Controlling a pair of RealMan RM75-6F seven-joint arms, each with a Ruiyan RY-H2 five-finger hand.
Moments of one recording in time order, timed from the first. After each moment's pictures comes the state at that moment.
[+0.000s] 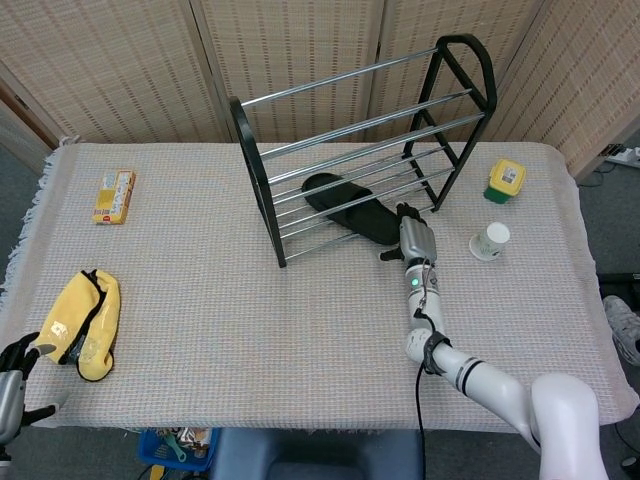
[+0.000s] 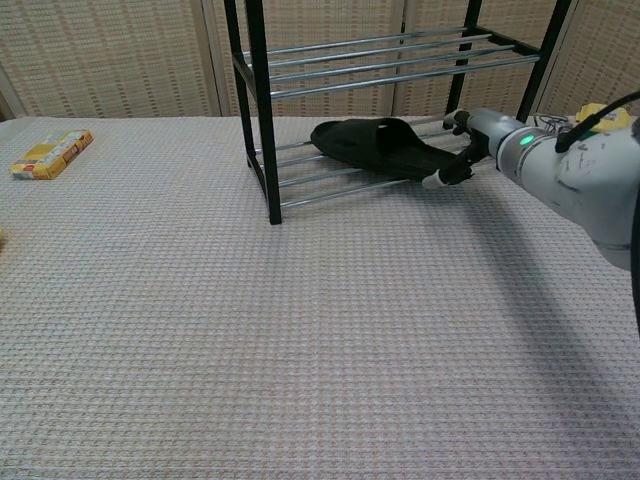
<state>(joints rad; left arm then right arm) 0.03 -1.16 -0.02 -1.62 1.42 1.51 0.07 0.90 -1.84 0.53 -0.97 -0.54 0.83 -0.35</state>
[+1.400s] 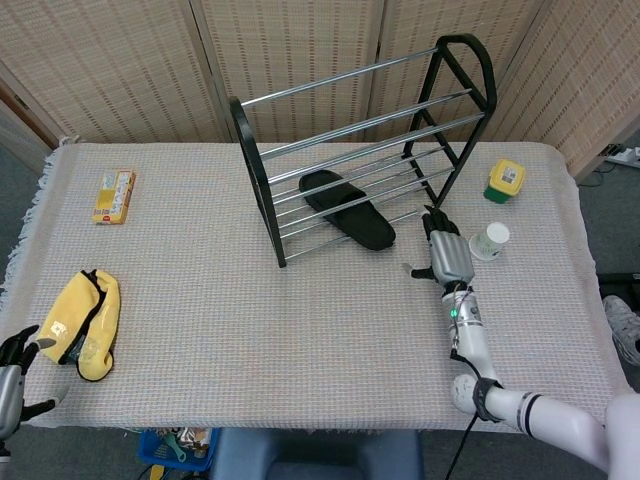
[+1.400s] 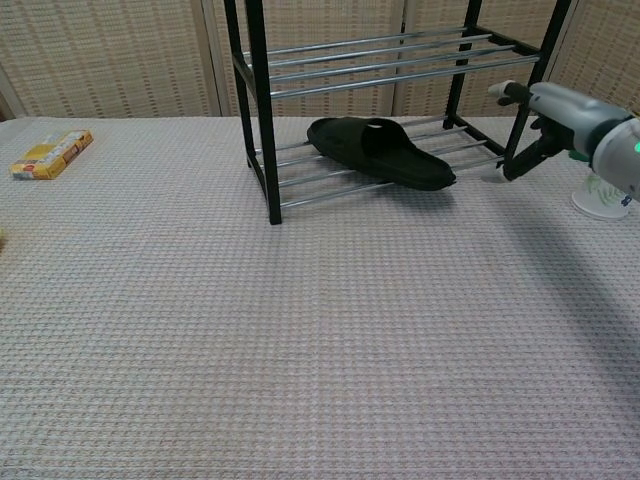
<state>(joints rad) 0.02 -1.15 -0.03 -1.63 1.43 1.52 0.07 0.67 -1.57 0.32 -1.39 -0.86 1.11 -0.27</state>
